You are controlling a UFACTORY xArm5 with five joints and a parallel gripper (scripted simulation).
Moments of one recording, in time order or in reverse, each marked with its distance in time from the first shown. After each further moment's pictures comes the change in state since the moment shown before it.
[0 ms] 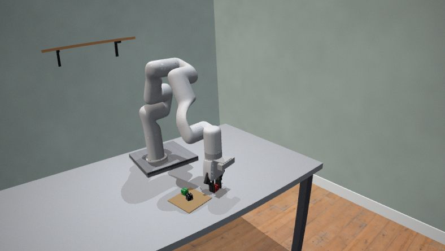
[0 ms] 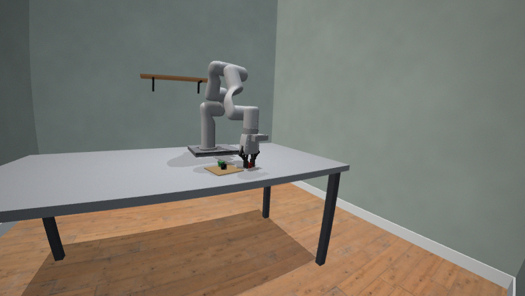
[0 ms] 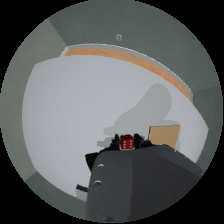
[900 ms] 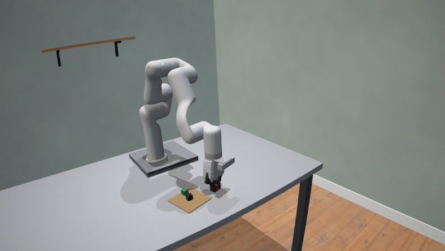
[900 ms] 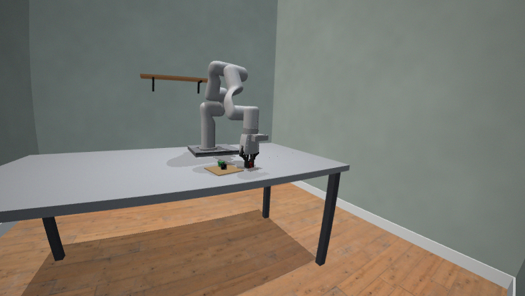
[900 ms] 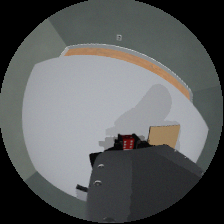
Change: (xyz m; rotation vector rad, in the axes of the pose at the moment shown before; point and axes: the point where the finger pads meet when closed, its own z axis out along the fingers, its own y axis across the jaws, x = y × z) arm 0.000 0.000 0.000 0.000 0.000 0.000
